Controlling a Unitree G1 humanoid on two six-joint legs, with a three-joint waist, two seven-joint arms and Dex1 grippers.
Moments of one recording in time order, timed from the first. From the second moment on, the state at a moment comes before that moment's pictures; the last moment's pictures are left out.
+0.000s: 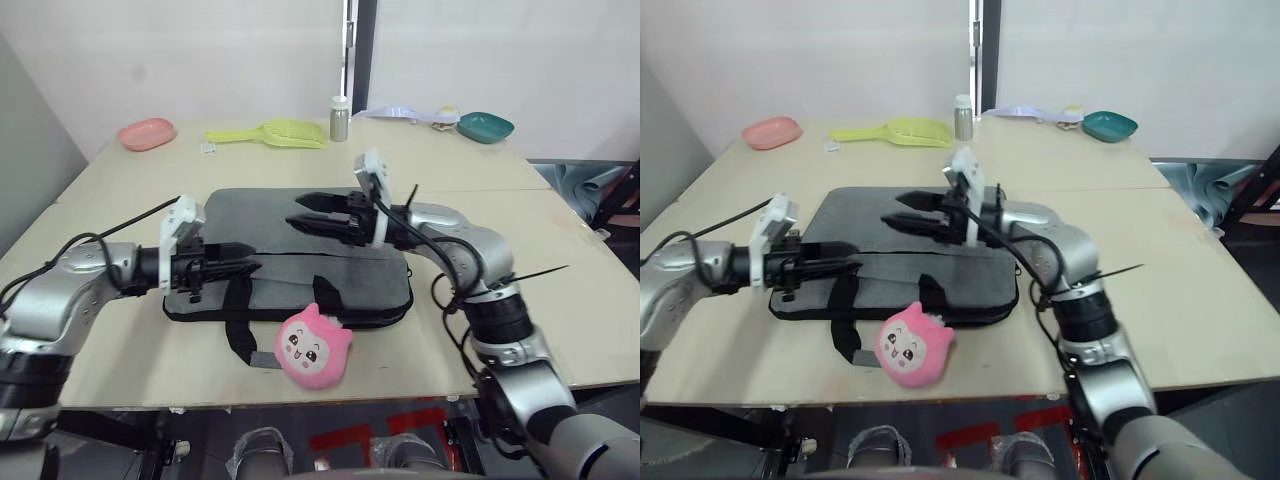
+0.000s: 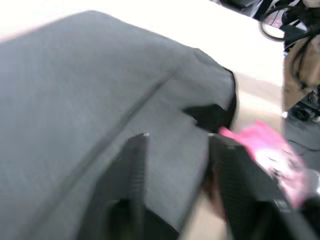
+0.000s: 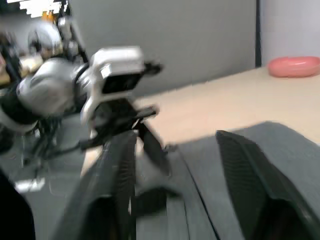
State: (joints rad) left arm -0.39 0.84 0.09 -0.09 -0.60 0.62 -1.18; right arm -0.71 -0.32 0.14 -0.19 0.54 0.76 0.96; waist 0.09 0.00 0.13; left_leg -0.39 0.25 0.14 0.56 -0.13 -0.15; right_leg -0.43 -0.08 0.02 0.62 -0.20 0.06
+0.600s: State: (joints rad) left arm -0.71 0.56 -0.22 0.59 -0.20 0.00 -1.31; right arm -0.65 -0.41 0.54 -0.05 0.20 0.08 1.38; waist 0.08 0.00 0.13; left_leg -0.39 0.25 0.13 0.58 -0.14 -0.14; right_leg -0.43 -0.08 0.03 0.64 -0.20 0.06
